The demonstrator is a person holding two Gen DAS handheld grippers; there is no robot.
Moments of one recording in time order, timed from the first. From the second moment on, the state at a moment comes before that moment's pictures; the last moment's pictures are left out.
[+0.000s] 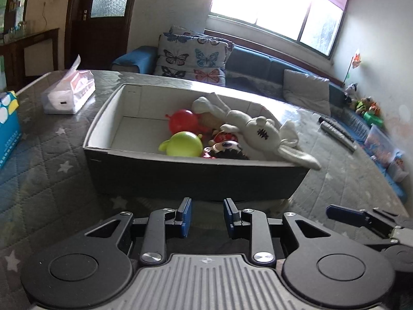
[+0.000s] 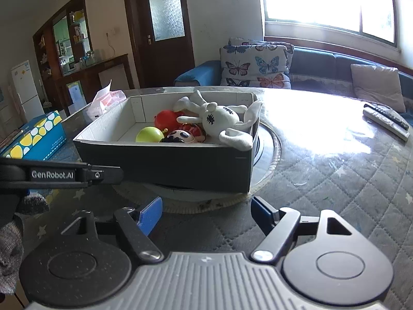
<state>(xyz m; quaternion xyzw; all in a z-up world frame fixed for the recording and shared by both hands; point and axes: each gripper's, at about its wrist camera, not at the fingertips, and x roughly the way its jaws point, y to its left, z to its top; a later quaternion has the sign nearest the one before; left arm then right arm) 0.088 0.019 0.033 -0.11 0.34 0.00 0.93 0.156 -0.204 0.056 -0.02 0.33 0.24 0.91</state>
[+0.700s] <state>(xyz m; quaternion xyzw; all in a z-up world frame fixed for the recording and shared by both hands) 0.069 0.009 0.023 -0.04 0.36 0.04 0.93 0.145 -0.201 0.048 0.00 0.35 0.24 0.91</state>
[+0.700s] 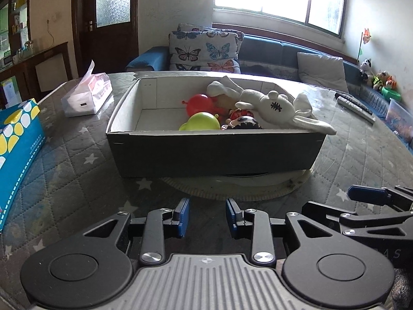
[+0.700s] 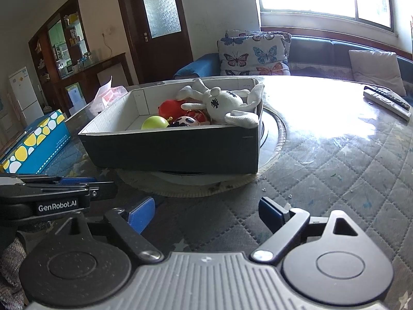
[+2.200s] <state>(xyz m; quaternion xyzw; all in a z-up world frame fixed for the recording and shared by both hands) 0.102 0.037 0.010 -0.01 0.39 0.09 0.92 0.180 -0.166 0.033 0.01 0.39 0.24 0.89</state>
